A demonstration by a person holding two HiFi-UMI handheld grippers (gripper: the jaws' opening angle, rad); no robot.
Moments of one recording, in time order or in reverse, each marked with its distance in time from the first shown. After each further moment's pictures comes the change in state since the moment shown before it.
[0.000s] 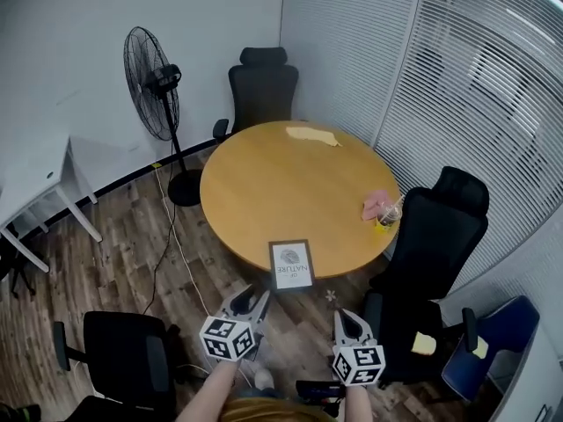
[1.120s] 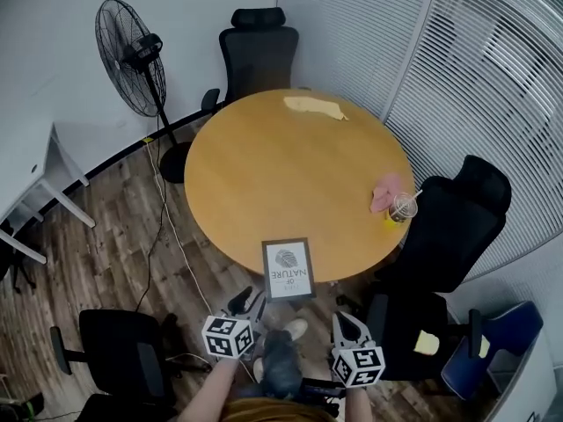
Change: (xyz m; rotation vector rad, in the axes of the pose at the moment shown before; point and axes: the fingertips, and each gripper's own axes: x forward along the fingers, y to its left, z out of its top) left arm 0.093 0.071 -0.072 -0.057 0.227 0.105; right arm 0.085 -0.048 -0.046 0.080 0.164 0.034
